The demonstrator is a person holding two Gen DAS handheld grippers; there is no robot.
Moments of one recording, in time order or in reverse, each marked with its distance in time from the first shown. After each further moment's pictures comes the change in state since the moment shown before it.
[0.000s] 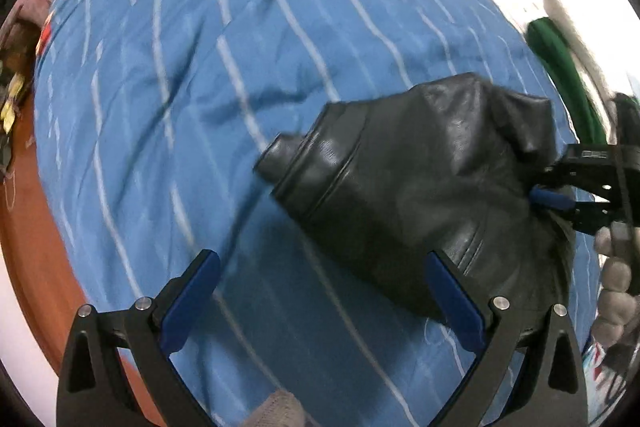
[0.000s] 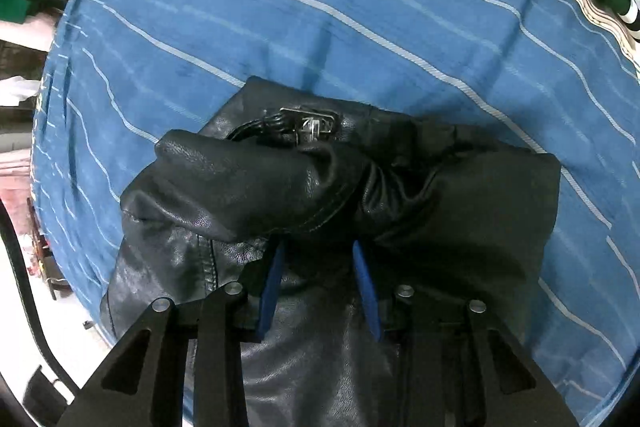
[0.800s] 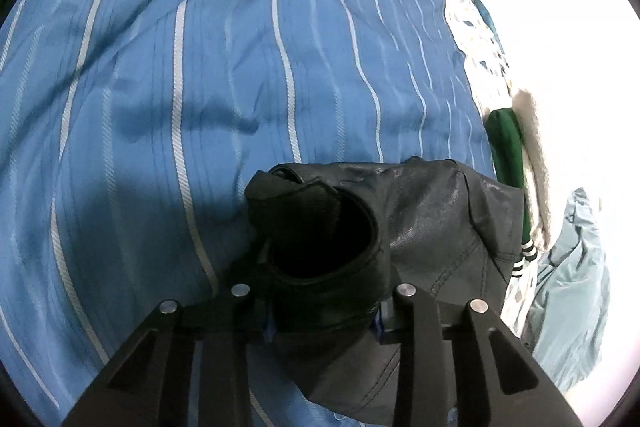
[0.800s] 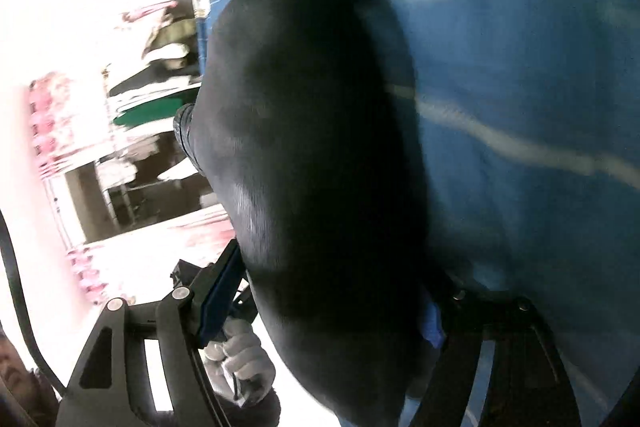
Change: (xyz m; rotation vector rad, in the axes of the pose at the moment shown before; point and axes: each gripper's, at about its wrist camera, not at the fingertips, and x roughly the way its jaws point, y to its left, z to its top) left arm 0.055 0.031 0.038 -0.262 -0.069 -0.424; right arm 0.078 -0.170 -0.086 0.261 -0.028 0.941
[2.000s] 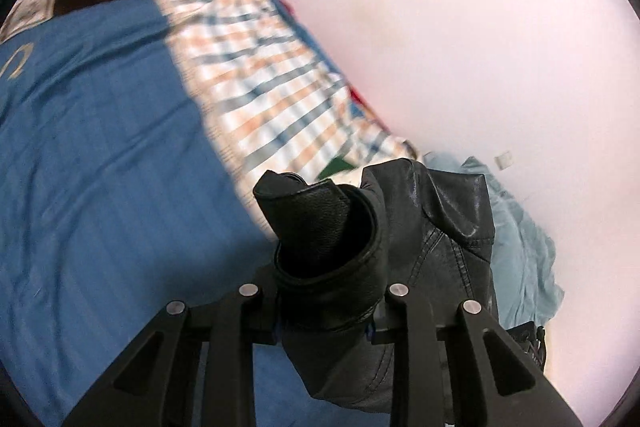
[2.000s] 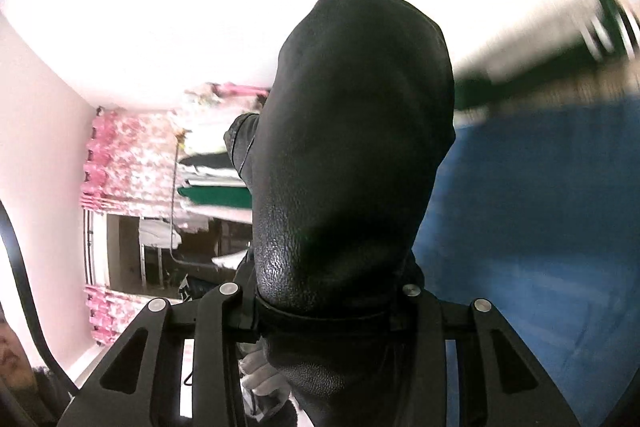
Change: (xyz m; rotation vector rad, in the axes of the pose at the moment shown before) left arm -0.067 -0.310 0.191 0.446 -0.004 -0.310; right arm -0.169 0.268 0.037 -0.176 -0.455 0.125
